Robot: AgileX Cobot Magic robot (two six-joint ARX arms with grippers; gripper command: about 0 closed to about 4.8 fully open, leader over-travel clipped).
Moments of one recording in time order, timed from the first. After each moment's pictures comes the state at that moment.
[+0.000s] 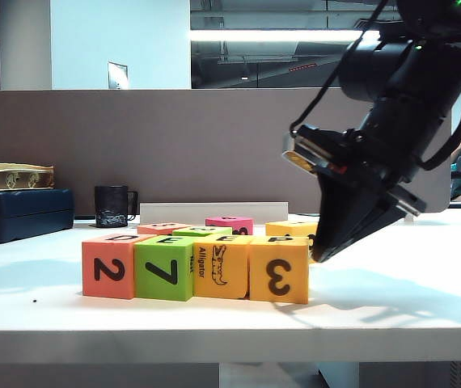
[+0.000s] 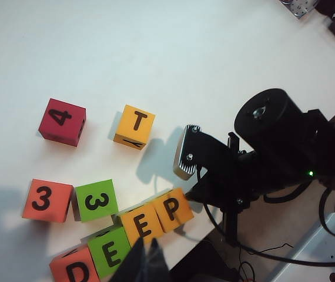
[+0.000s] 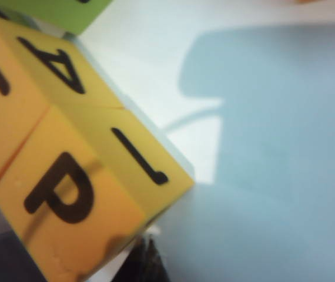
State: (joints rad) left arm -0.55 1.81 2.41 -1.43 0.29 -0.06; right arm 0.43 1.68 1.06 -0.58 -0.42 0.00
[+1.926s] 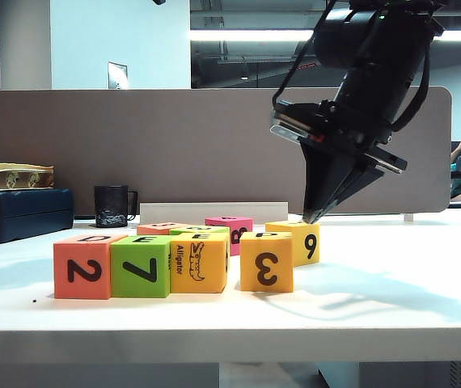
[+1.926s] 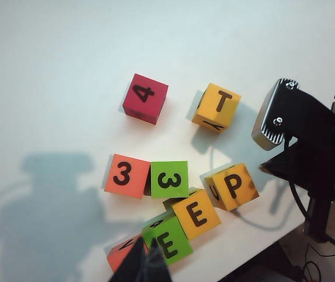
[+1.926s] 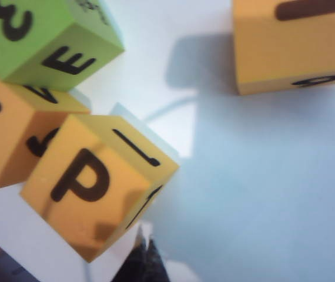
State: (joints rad) left arm -0.53 1.81 2.32 -1.43 0.07 -0.02; right arm 0.46 1.73 1.27 -0.72 -0.29 0.03
